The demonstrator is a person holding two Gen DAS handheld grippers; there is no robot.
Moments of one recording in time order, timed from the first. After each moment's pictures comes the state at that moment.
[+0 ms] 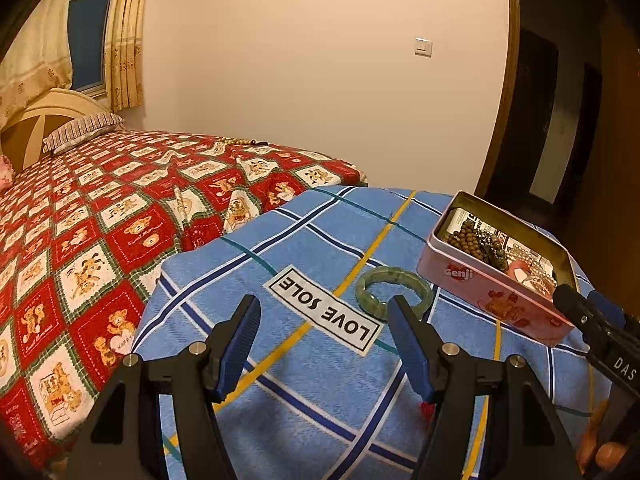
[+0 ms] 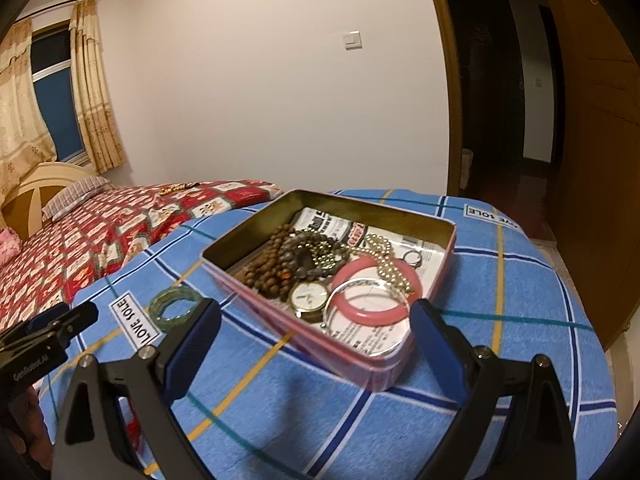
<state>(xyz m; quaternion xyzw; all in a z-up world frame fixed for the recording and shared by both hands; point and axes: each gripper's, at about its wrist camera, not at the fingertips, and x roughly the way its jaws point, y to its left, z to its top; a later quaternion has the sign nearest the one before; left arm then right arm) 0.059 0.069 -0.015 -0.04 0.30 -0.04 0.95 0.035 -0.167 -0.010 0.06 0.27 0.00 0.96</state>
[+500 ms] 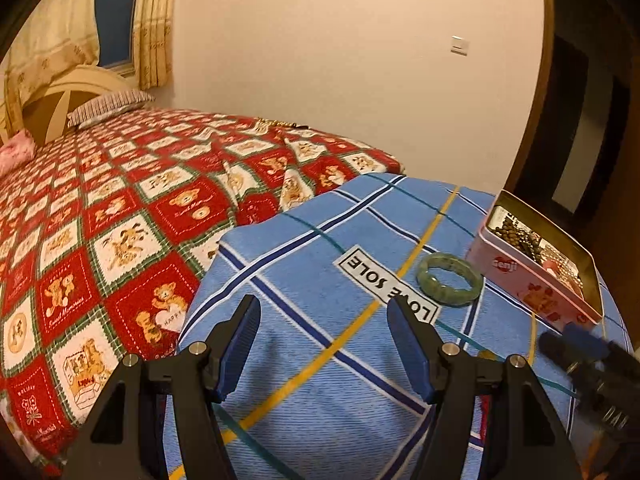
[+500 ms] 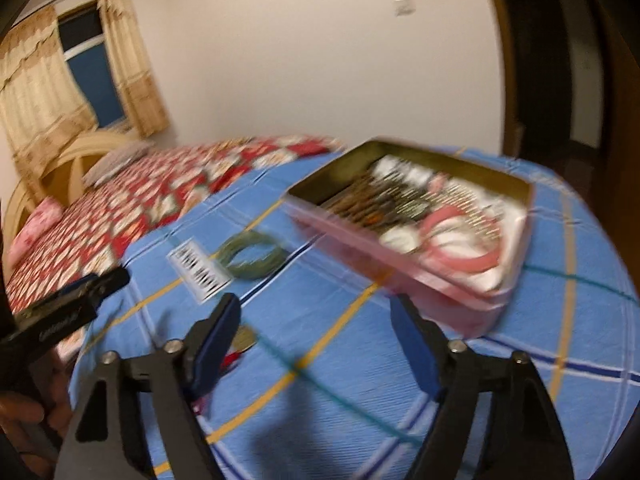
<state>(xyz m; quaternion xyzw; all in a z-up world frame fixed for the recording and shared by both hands) 0.053 0.112 -0.024 -0.06 0.33 0.01 0.94 0.037 -0.118 -0.029 0.06 0.34 0.10 0.93</state>
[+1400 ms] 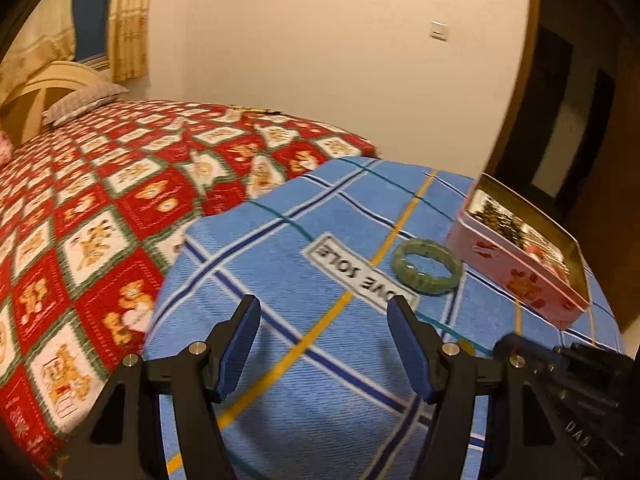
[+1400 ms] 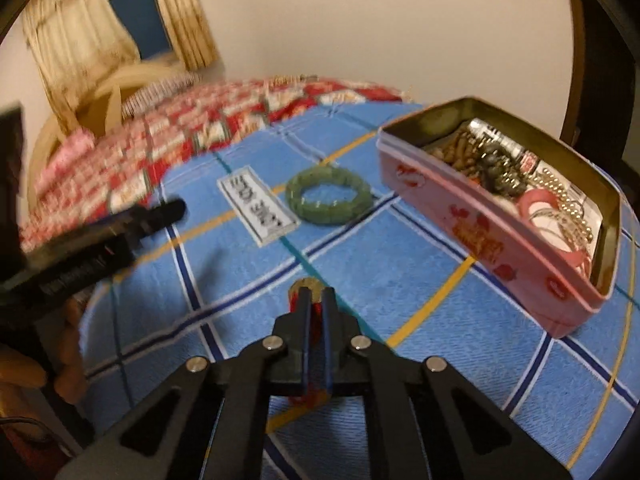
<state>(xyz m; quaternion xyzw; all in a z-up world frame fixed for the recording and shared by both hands) 0.064 0.099 -0.029 -0.06 0.35 -0.05 0.93 0.046 -0.080 -0.045 0.01 0.39 0.19 0.90</state>
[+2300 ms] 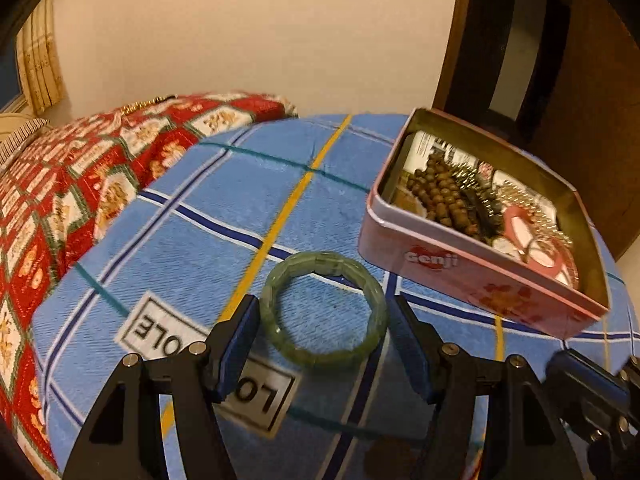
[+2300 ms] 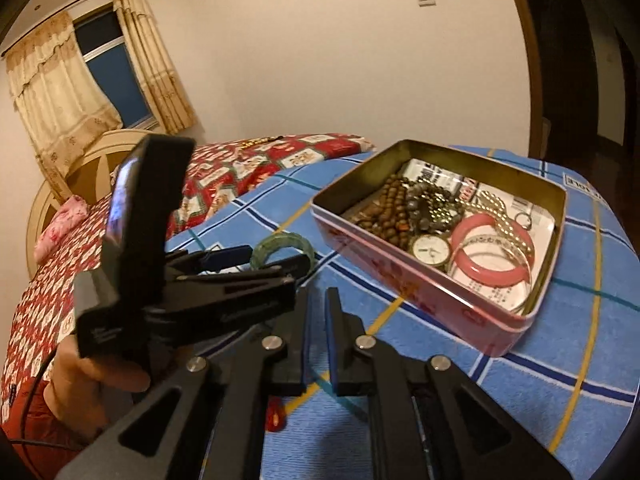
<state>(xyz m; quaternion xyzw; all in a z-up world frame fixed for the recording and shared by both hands) 0.150 -0.004 -0.055 0.04 0.43 -0.14 0.89 0.046 -0.125 -0.020 0.08 0.33 0.14 0.93</state>
